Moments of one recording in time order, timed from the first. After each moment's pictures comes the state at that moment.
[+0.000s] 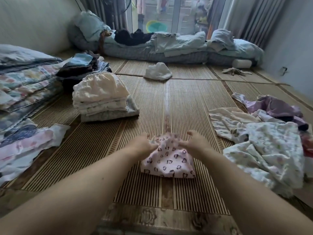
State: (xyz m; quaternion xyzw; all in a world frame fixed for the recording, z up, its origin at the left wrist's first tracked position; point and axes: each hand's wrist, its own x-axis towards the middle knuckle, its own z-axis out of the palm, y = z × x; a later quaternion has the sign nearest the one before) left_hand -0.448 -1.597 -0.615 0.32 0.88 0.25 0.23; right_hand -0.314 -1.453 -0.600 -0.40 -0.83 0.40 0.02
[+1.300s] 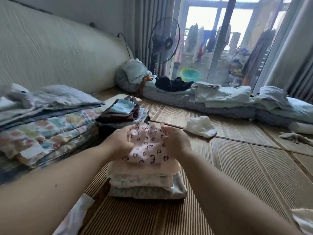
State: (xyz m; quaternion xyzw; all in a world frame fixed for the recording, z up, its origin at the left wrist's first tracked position) left_hand -0.755 -1.651 -0.517 0.26 0.88 0.38 0.06; right_hand -0.681 -1.467 -0.517 -0.19 -0.85 0.46 0.19
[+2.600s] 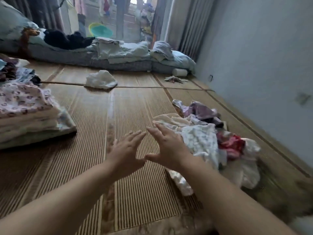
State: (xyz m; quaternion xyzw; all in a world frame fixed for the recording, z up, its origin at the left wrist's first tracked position) left_hand -0.375 -1.515 -0.581 0.59 0.77 0.23 0.07; right_hand -0.236 -1.411 -0.541 -0.29 -0.95 0.08 0.09
